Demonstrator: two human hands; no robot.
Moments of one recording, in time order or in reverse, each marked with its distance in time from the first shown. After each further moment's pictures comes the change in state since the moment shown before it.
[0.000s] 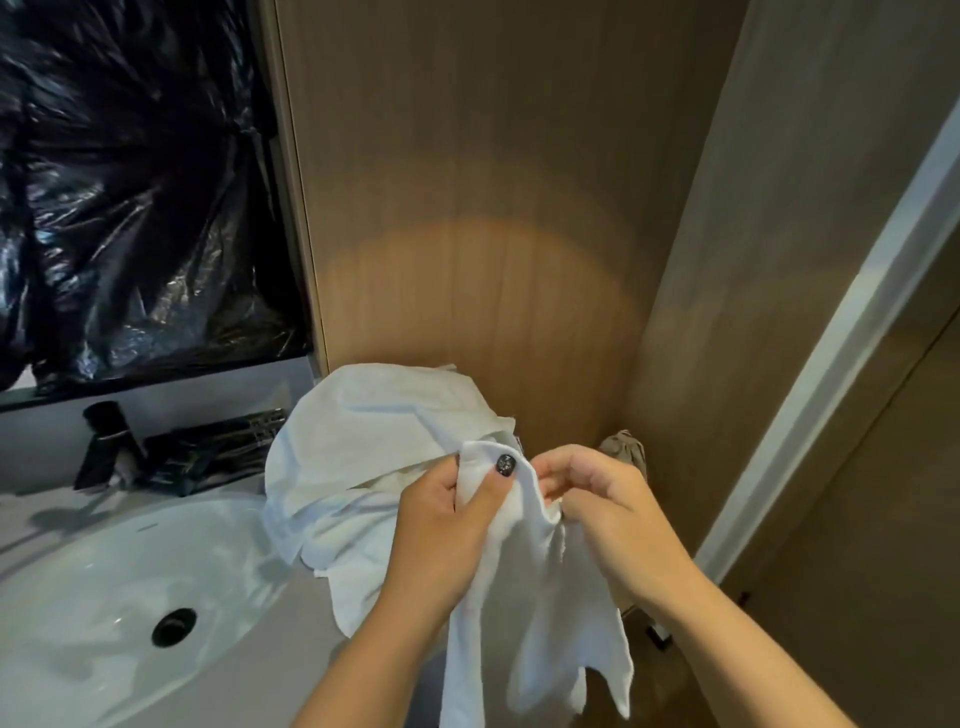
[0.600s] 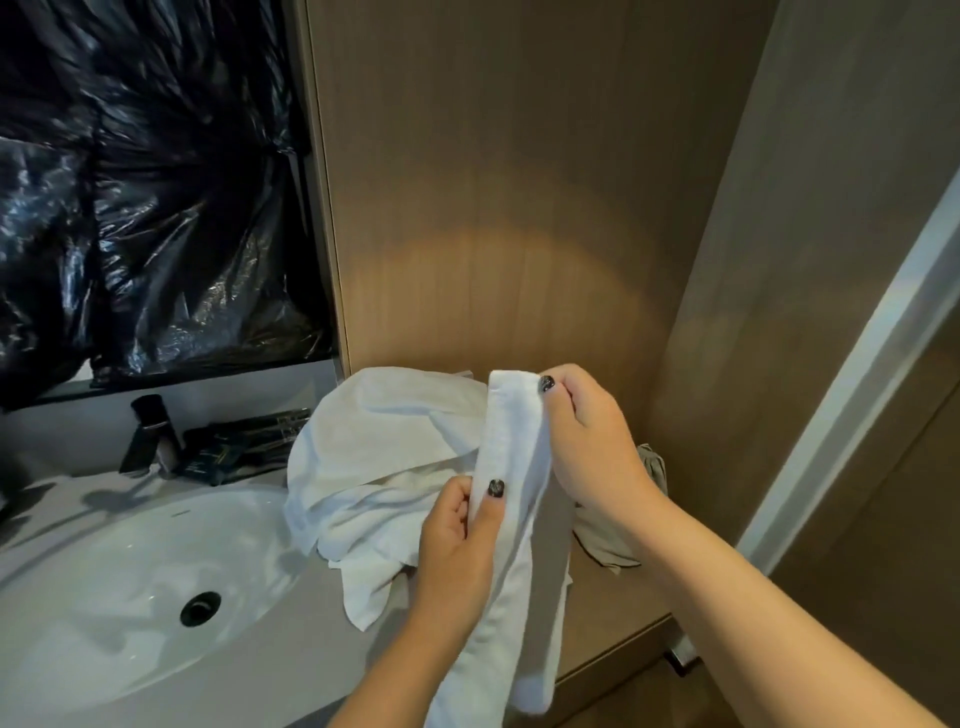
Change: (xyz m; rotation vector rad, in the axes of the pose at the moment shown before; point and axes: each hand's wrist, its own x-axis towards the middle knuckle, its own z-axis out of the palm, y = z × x) left_hand -0.012 -0.039 0.019 -0.058 0.051 0.088; right_hand 0.041 -0.031 0.000 -0.248 0.167 -0.137
